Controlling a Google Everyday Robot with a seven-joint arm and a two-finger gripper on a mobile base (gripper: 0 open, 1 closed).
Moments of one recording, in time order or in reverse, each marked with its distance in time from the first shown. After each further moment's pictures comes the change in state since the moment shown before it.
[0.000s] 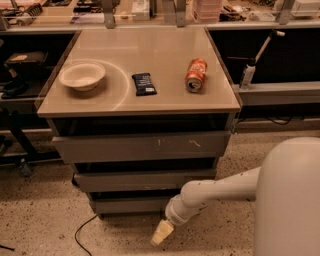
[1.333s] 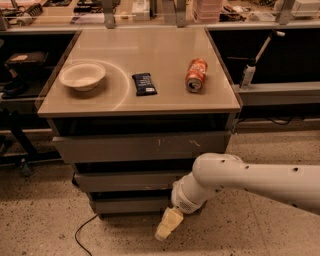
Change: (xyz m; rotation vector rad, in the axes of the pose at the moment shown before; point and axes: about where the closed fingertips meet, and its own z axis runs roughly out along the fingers) arm -0.052 0.053 -0.156 -0.009 -0.011 -0.099
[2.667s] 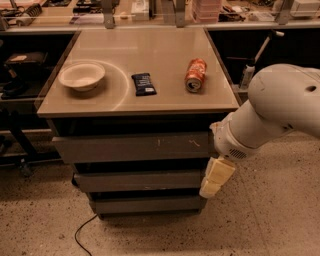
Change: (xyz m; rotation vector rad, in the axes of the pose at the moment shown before) arm -0.029 -0.023 -0.250 0.246 0.110 -0.166
